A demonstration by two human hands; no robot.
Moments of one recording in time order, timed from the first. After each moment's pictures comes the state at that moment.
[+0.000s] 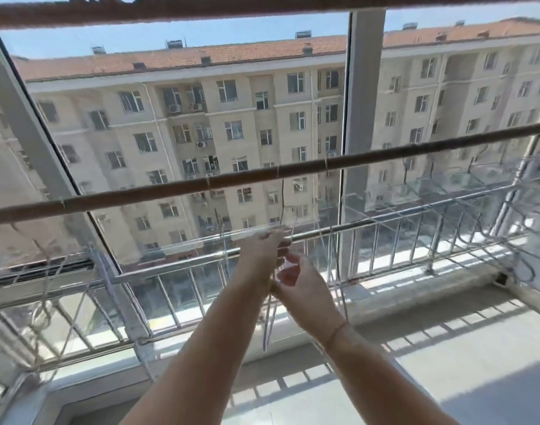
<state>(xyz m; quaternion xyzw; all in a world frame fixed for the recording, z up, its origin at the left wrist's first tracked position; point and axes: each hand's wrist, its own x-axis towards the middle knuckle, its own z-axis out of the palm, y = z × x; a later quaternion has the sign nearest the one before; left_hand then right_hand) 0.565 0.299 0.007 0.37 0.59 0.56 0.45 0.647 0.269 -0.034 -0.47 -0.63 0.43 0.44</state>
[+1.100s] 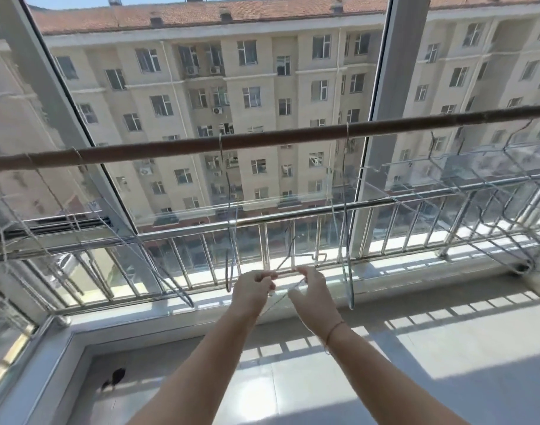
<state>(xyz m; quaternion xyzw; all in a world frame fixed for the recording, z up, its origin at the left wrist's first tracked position) 0.519 0.285 -0.123 0.40 0.71 0.46 0.37 0.640 0.296 -0.134 -0.53 -0.67 0.40 0.34</state>
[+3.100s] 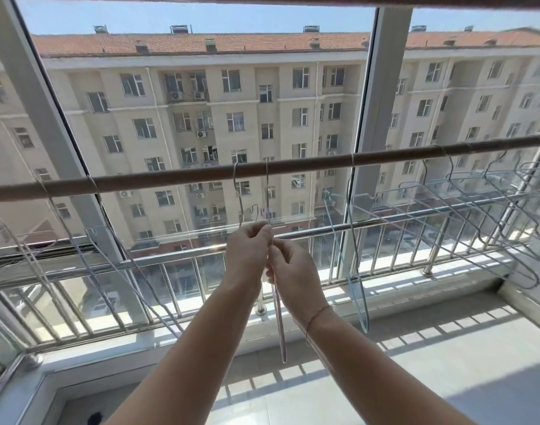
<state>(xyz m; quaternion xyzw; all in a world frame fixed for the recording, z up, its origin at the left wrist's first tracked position) 0.508 0.282 0.002 0.36 0.56 0.63 0.41 0.583 0.277 -0.031 -0.42 -0.61 0.43 0.52</state>
